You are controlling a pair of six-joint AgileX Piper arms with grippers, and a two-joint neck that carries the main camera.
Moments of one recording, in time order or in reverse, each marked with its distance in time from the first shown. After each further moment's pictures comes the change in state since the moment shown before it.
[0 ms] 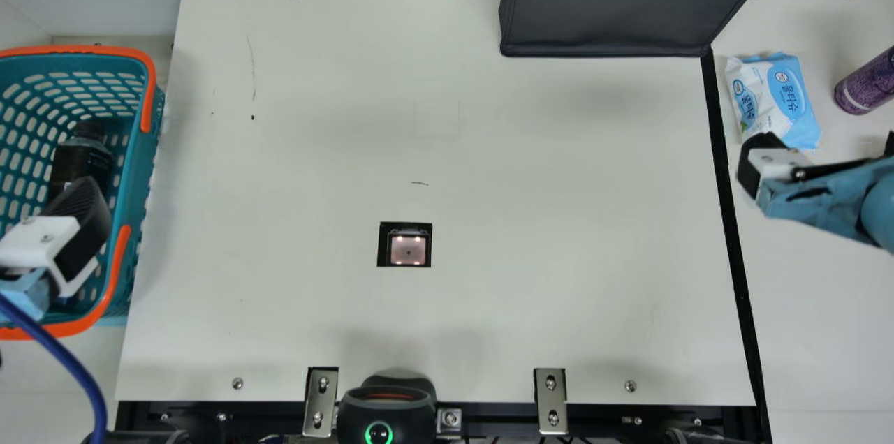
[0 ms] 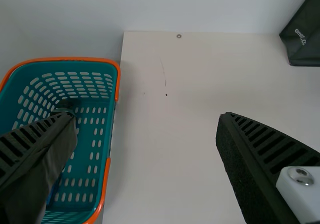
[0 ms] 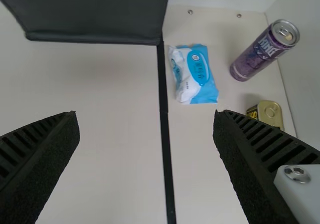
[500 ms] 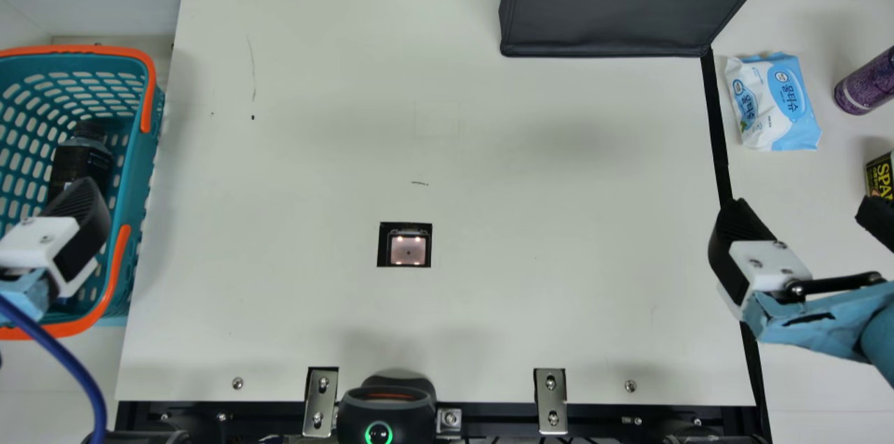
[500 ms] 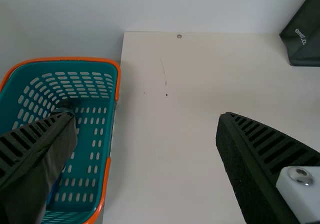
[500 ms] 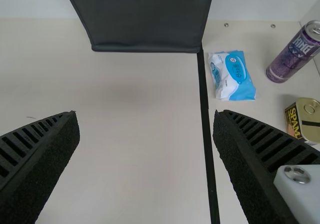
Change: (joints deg) left arm 0.0 0.0 0.0 0.0 0.0 0.0; right arm 8.0 -12.1 0.4 2.9 6.8 6.8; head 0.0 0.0
